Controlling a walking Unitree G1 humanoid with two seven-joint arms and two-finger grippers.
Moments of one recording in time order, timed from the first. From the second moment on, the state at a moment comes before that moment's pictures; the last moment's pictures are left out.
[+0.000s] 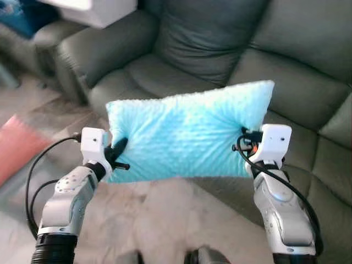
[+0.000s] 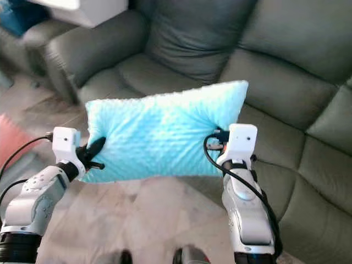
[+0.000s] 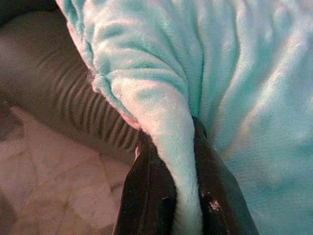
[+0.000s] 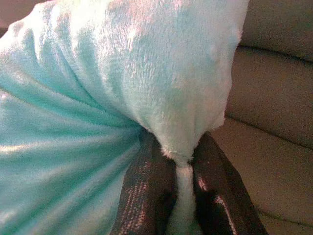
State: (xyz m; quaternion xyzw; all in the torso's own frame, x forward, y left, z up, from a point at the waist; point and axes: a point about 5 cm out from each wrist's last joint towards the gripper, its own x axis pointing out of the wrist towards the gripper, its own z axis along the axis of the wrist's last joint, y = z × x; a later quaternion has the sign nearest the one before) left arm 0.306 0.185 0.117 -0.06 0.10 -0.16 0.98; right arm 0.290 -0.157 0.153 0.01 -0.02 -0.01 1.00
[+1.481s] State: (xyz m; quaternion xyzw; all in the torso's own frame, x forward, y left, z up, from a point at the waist) left arm 0.316 0.182 0.115 -0.05 0.11 -0.13 0.98; right arm 0.291 -0.163 0.151 0.00 -0.01 -0.02 1.00
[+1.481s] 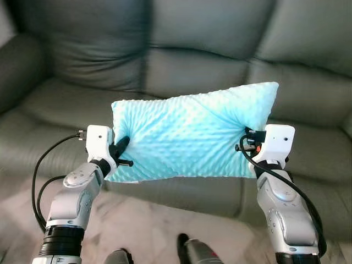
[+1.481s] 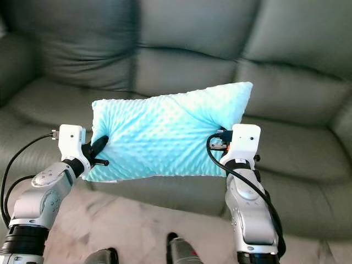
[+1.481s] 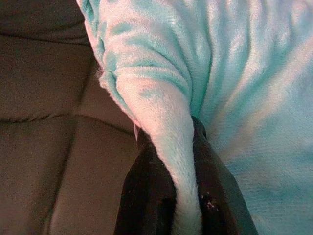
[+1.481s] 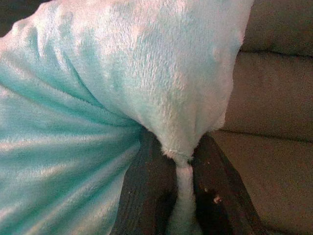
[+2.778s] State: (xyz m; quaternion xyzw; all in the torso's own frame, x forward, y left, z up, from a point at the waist) left arm 0.314 0.171 0.107 -0.07 0.13 -0.15 0.98; right arm 0.289 -0.167 0.145 -0.01 0.01 -0.03 1.00
